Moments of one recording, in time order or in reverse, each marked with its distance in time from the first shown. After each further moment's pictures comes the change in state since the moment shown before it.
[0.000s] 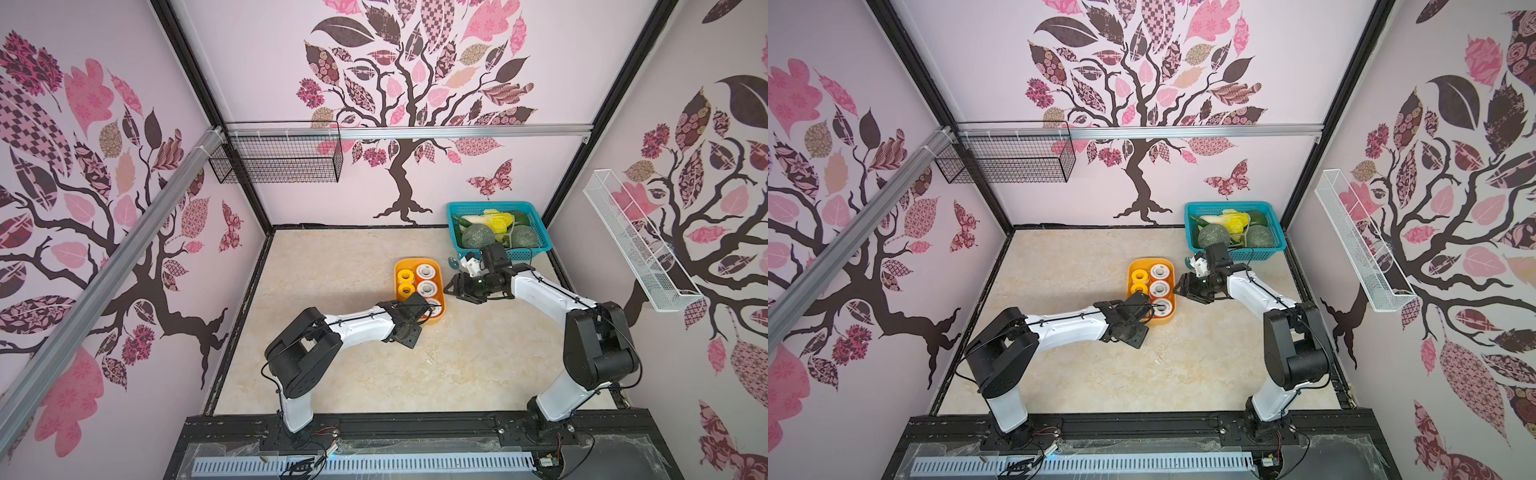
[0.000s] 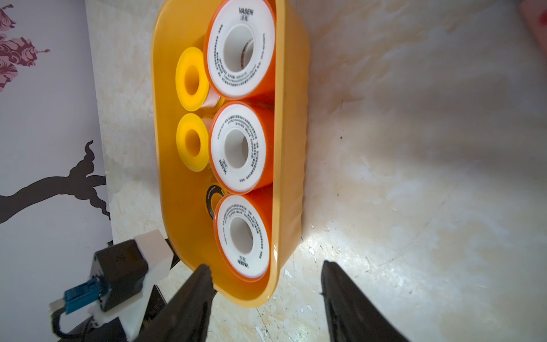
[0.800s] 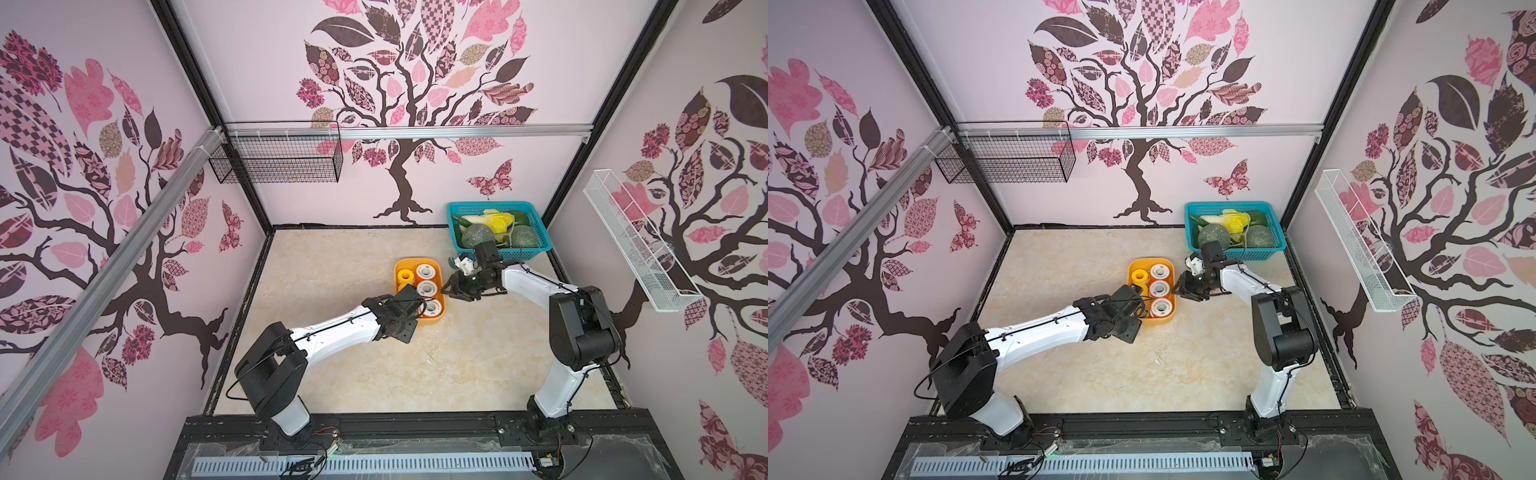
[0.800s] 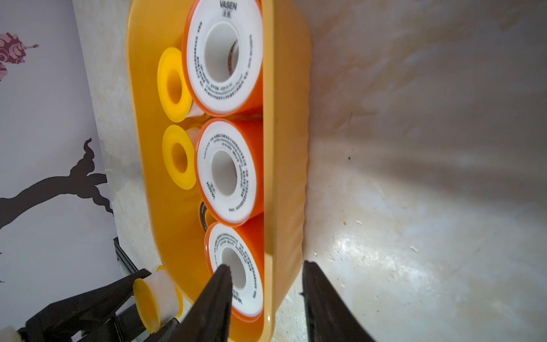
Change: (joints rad) left arm 0.004 -0.200 0.015 -0.128 -0.028 0.003; right arm 0.000 0.147 0.093 -0.003 -0.045 -0.007
